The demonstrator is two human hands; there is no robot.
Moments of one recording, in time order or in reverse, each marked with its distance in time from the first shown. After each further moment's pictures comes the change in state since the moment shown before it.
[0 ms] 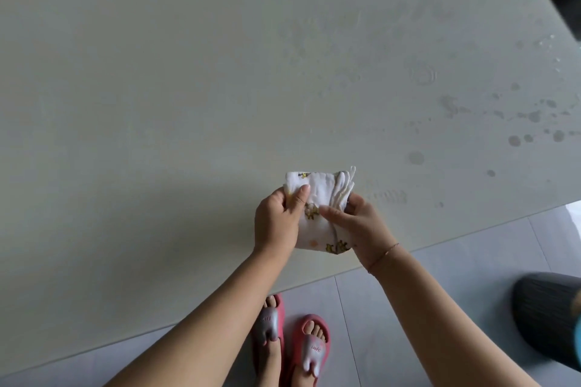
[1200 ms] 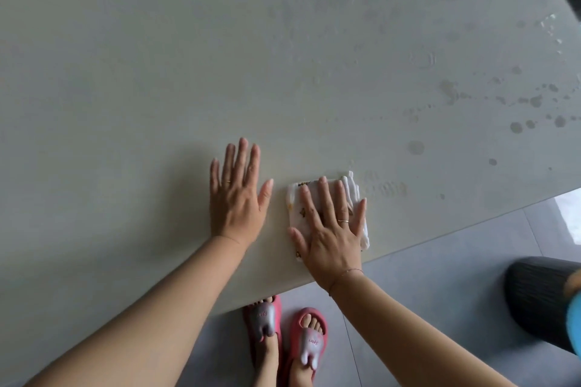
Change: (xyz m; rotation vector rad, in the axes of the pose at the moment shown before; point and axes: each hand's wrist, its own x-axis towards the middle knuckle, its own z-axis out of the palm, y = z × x) left_hand 0.058 -0.055 -0.029 0.951 0.094 0.557; right_hand 0.015 0.080 0.015 -1.667 0.317 -0.411
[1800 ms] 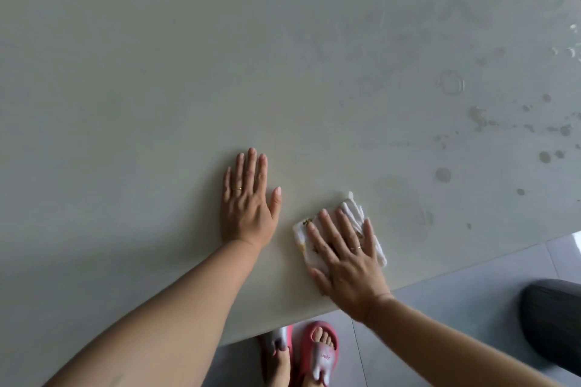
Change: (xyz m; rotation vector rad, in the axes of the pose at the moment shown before) left_hand 0.024 -0.028 -0.005 0.003 -0.060 -0.100; right_hand 0.007 0.008 -0.004 -0.042 -0.024 -0.349
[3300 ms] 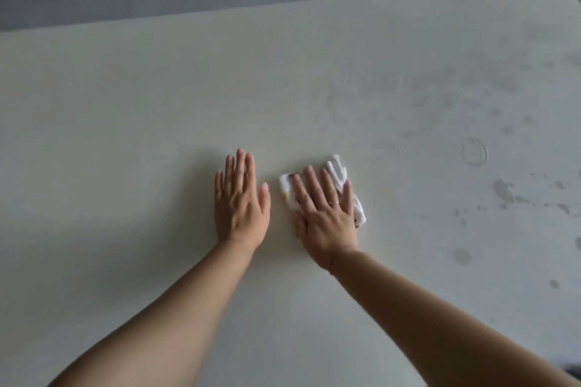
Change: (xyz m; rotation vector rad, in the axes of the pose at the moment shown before) left_hand 0.105 -0.009 -0.016 -0.043 0.142 -0.140; right_hand 0.183 0.030 -0.034 0.093 0.108 0.102
